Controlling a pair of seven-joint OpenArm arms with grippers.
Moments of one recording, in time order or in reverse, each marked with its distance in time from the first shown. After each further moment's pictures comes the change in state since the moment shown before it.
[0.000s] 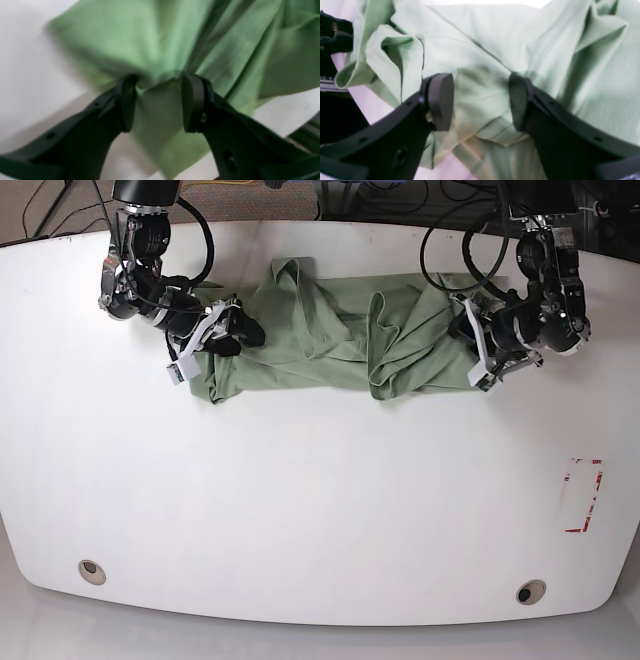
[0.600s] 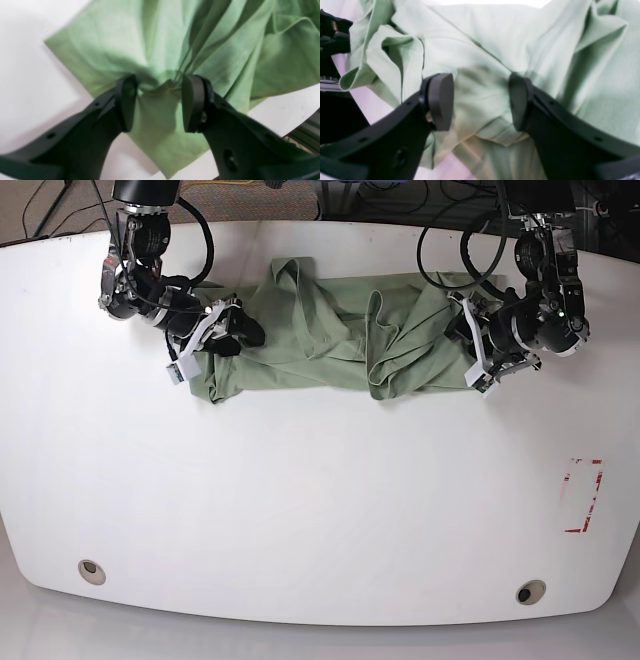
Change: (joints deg) left arm 0.1 -0.4 1.5 2.1 0.3 0.0 0.2; right arm 0.0 0.0 0.0 0.0 0.0 0.0 0.0
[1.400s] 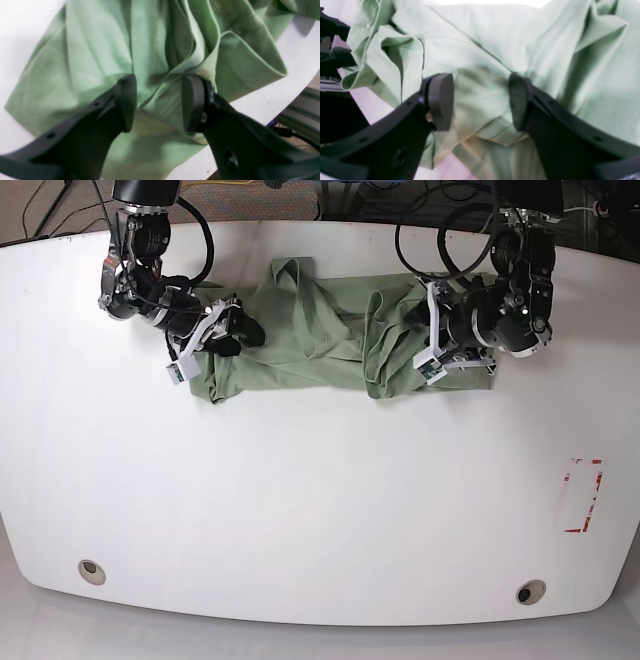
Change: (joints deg) left arm -0.2 -0.8 13.7 2.7 0.1 0.0 0.1; right arm 0.0 0.0 0.0 0.0 0.0 0.0 0.0
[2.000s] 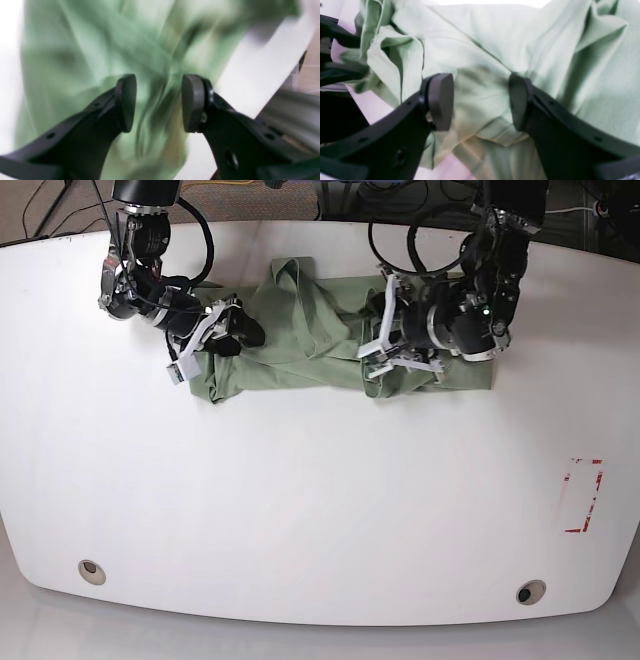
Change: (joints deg) left arm -3.6 3.6 11.5 3.1 -0.3 0.0 1.3; right arm 0.0 0.0 0.0 0.0 0.0 0.0 0.0
